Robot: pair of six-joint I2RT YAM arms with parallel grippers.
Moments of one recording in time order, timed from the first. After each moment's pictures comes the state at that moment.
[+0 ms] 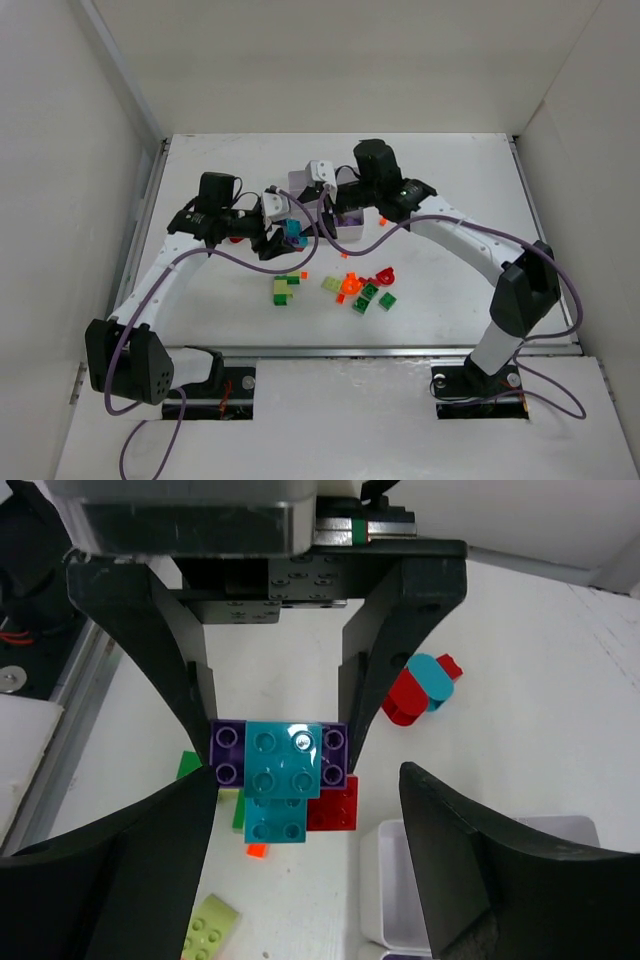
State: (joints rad) left arm -0.24 1.25 1.04 -0.60 0.93 0.79; right arm 0.68 1.69 1.49 -0.21 -0.91 -0.55
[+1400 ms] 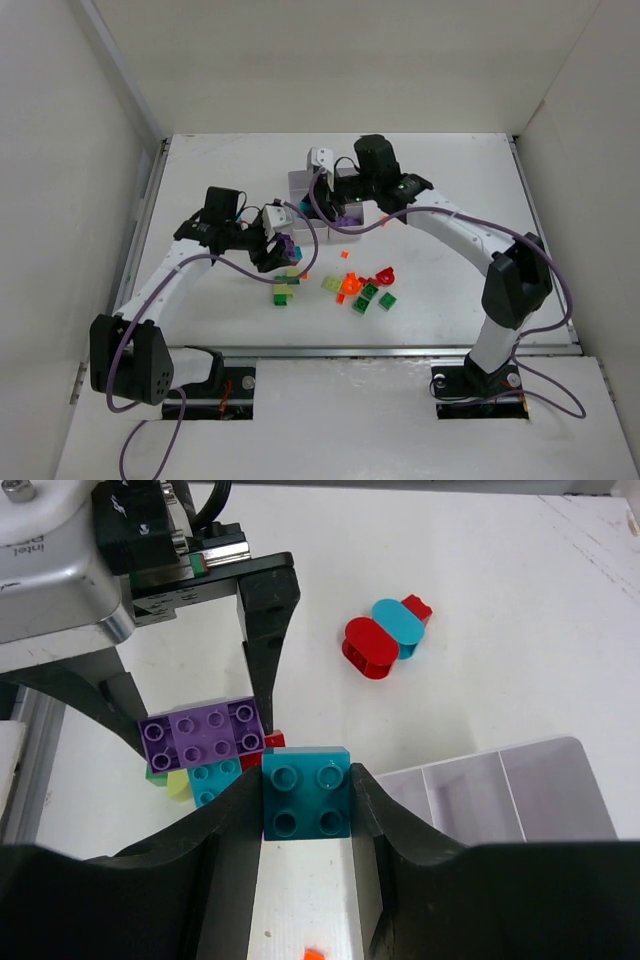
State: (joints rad) left arm -0.24 1.25 0.92 -0.58 0.82 0.76; right arm 0.64 1.76 1.53 -0.20 -0.82 -0.43
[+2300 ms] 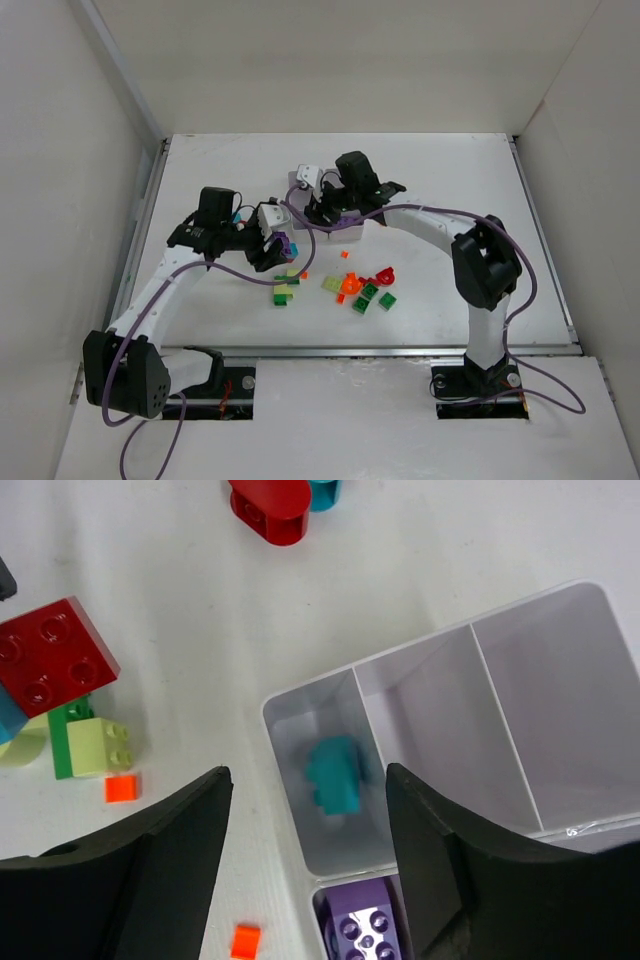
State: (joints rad) left arm -0.24 1.18 0.92 -0.59 0.76 0.72; right arm 0.65 1.96 1.54 -0.19 -0.55 -0.52
